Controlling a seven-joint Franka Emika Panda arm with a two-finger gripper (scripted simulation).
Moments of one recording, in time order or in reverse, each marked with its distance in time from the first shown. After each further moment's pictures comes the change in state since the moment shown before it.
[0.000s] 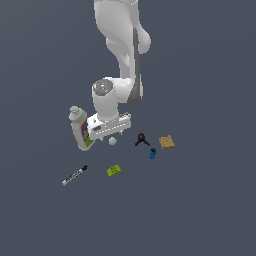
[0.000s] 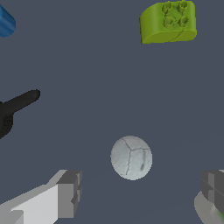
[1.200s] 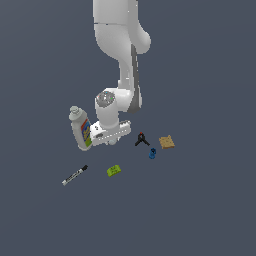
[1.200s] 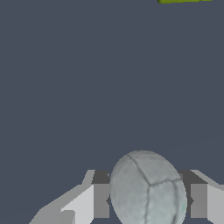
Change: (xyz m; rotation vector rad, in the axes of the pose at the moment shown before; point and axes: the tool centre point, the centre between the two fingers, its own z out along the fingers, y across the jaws) arm -0.001 0.000 0.050 -0.001 0.002 -0.003
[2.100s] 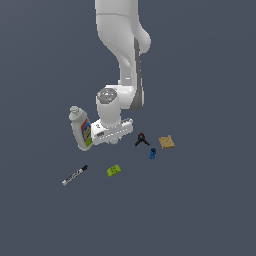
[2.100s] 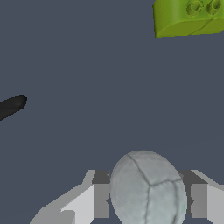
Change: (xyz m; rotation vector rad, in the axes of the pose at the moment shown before) arm 0.012 -0.006 -0.022 0.000 0.000 0.000
